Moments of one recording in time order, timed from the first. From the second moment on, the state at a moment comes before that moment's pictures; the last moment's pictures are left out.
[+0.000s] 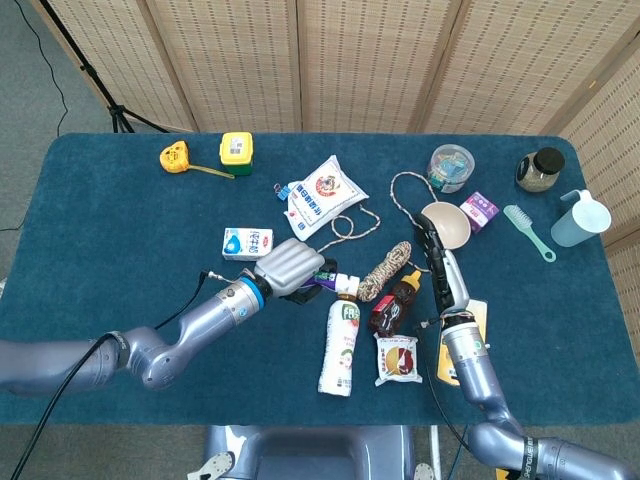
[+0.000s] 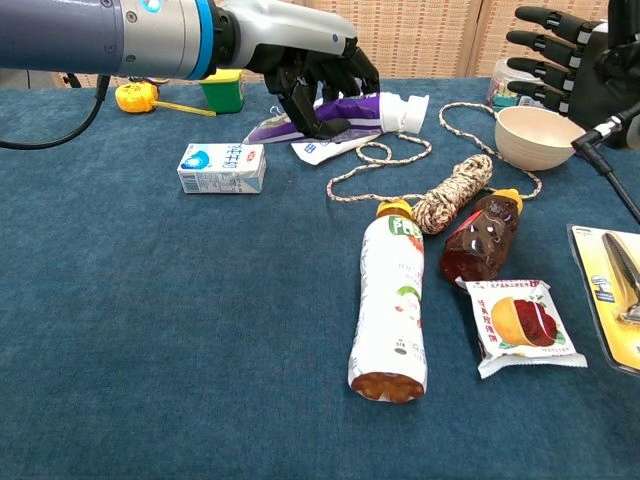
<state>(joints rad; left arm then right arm) -1.25 -1.36 -0.15 -1.65 0.89 0.69 0.20 0.47 -1.54 0.39 -1.66 -1.14 1.08 0.80</state>
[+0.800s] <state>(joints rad) -1.34 -1.44 -0.17 -1.66 0.70 0.77 0.40 0.48 -1.68 0.46 -1.65 -1.06 1.14 0.75</state>
